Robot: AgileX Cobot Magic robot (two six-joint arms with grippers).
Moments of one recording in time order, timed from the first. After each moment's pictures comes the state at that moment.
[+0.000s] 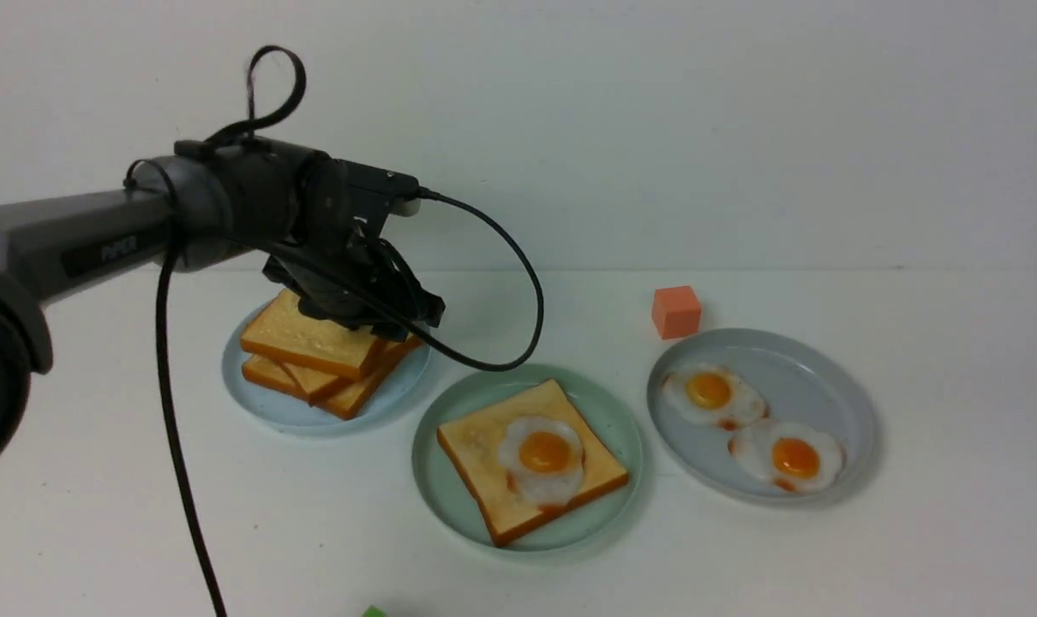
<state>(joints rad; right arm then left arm) 0.78 0.77 -1.16 -0.15 1.26 0.28 -0.29 2.13 -1.65 0.06 0.59 -0.02</state>
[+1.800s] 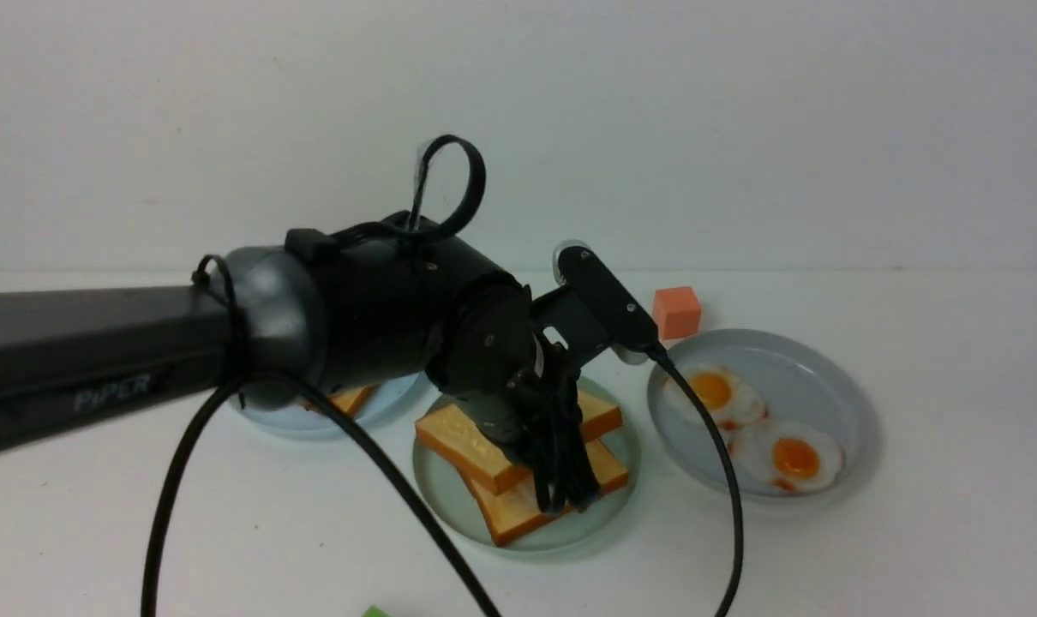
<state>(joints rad) 0.78 0.64 -1.16 -0.19 1.27 0.29 -0.71 1.85 -1.32 0.09 0.55 0.25</state>
